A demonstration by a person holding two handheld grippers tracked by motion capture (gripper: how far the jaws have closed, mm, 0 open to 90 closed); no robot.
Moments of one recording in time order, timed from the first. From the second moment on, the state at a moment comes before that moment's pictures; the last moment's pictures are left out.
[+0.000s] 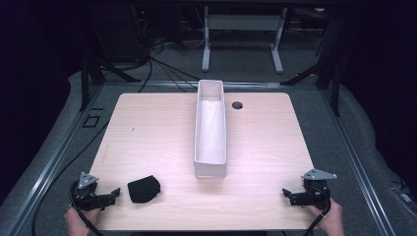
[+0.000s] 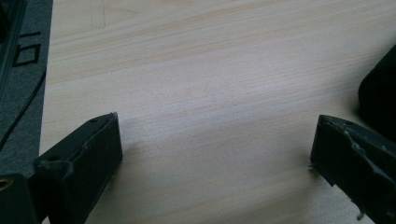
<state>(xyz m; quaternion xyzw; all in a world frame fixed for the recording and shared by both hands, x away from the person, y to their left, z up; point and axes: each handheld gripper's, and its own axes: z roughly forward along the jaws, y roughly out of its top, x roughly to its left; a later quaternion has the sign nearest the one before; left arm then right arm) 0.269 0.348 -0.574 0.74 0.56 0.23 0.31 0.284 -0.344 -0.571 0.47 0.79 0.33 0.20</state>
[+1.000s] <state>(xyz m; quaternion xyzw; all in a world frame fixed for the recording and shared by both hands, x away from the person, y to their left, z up) 0.274 0.345 -0.511 0.82 0.44 0.19 0.30 0.285 -0.347 -0.571 0.51 0.77 0.32 0.22</state>
